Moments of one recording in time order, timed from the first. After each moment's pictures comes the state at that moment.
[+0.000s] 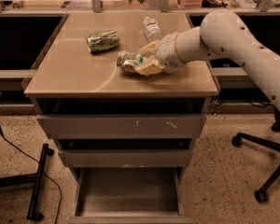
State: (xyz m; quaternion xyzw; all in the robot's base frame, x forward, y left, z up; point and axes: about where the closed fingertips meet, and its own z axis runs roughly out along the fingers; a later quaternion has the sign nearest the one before) arm 0.680 -0.020 0.863 -0.61 0.62 0.12 0.47
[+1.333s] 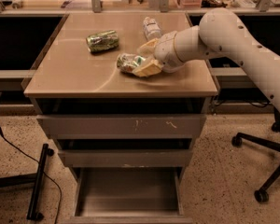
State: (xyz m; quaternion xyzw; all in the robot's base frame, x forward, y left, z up) arm 0.684 -0.018 0.865 -0.61 0.62 0.13 0.47
